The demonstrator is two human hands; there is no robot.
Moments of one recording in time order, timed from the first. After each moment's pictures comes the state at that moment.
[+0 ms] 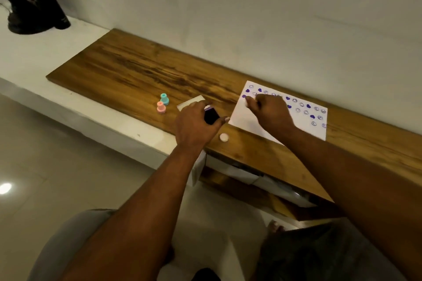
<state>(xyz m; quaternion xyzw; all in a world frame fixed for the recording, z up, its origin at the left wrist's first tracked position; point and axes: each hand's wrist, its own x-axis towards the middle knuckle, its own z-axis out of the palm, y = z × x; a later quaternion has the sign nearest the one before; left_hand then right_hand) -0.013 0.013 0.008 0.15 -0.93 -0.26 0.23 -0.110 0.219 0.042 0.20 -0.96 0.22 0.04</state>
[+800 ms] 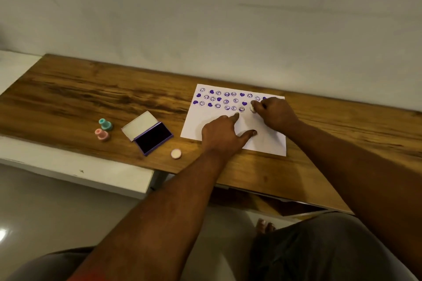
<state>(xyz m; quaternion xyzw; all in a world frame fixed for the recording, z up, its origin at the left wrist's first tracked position) -0.100 0.194 -0.038 0.00 -0.98 -0.17 0.08 -0.164 0.363 0.020 0.05 -0.97 0.22 -0.05</state>
